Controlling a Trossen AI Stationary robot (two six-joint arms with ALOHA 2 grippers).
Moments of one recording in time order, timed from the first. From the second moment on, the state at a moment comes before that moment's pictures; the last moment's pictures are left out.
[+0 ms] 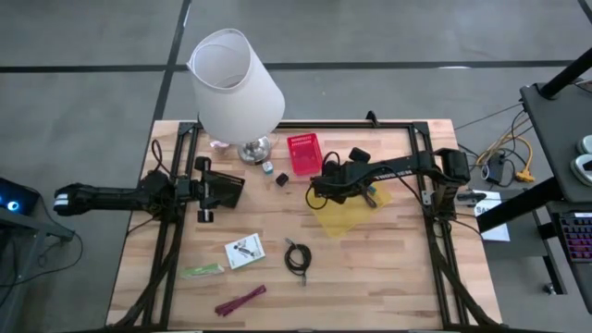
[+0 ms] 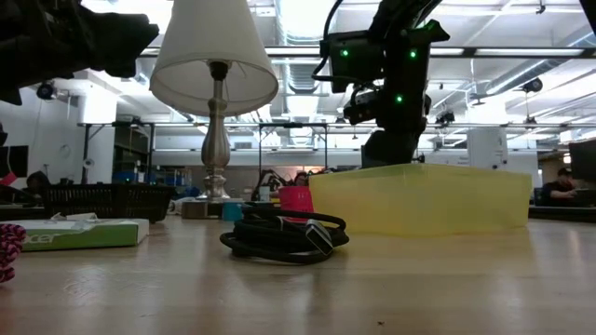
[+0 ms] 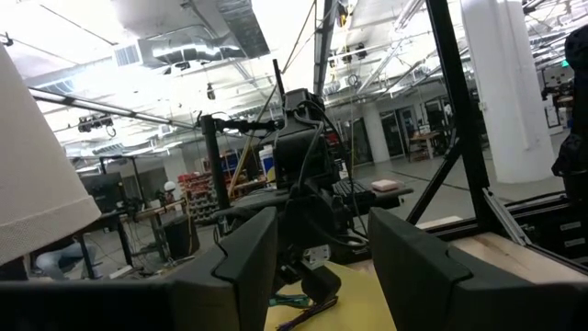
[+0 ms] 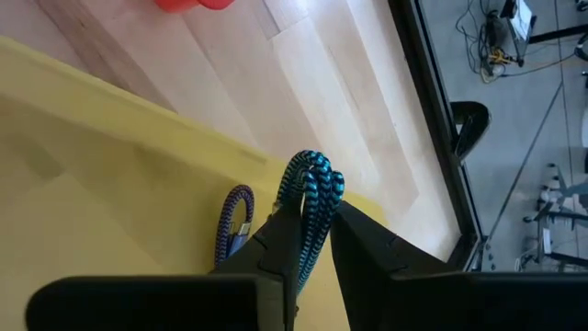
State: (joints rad) left arm 0.07 0.35 0.01 0.63 0.07 0.22; right arm -0.06 1.86 1.29 -1.07 0.70 0.51
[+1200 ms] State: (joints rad) left arm 0.07 0.35 0.01 0.63 0.07 0.22; right arm -0.06 1.86 1.30 -1.07 0.69 0.48
